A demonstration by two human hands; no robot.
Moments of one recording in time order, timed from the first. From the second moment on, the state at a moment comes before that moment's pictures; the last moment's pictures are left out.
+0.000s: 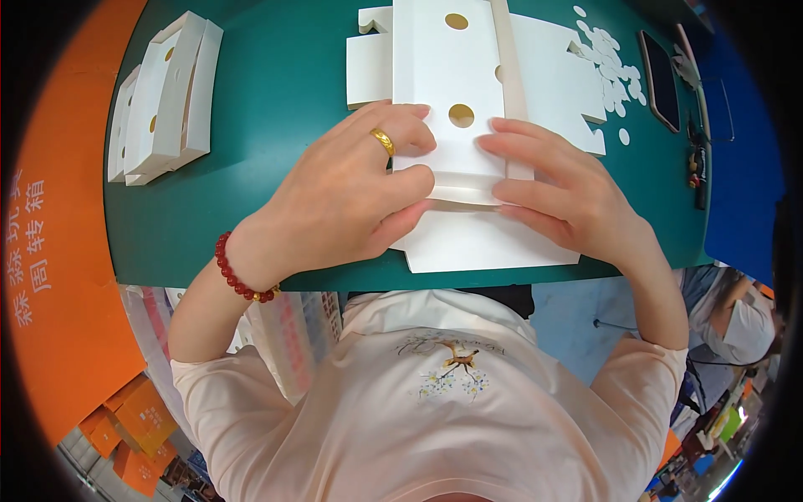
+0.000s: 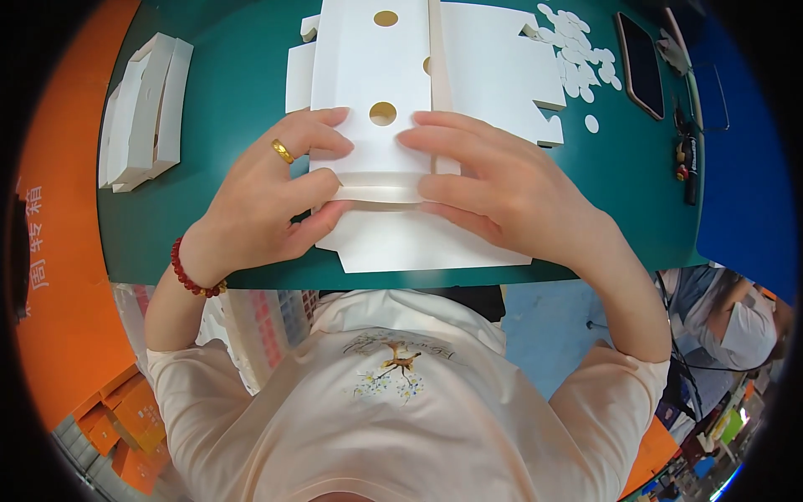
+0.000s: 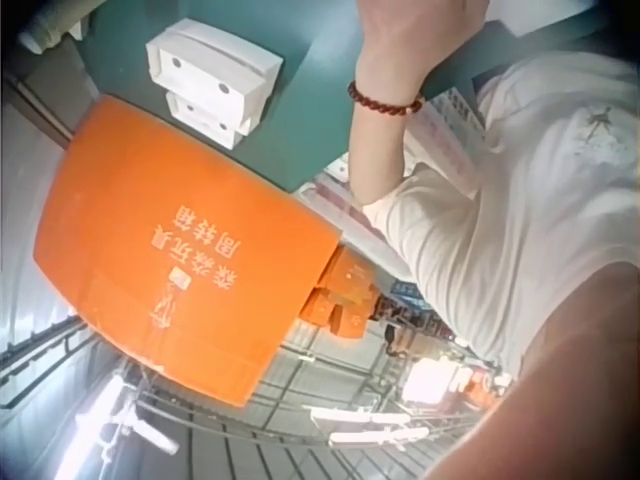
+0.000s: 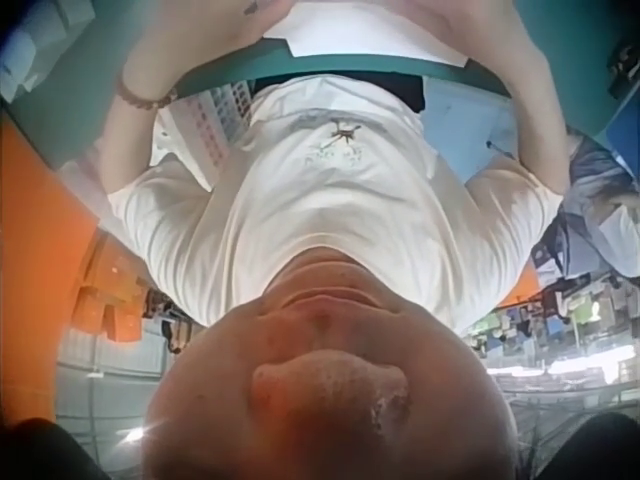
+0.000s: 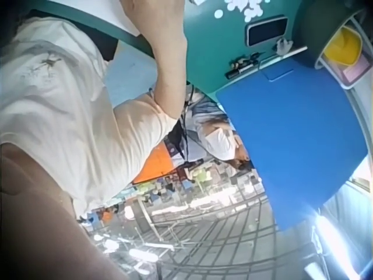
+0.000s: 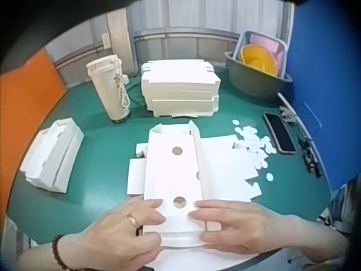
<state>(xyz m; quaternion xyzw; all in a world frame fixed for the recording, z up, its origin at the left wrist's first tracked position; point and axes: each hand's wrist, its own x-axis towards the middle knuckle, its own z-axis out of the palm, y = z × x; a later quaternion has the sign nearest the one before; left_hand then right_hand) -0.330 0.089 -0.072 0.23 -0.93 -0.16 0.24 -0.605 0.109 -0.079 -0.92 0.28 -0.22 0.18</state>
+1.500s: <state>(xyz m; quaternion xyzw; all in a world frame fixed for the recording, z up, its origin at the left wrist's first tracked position) -0.309 0.063 -0.068 0.23 -0.93 -0.18 0.23 -0.570 0.107 -0.082 -0.85 0.39 -0.32 0.15</state>
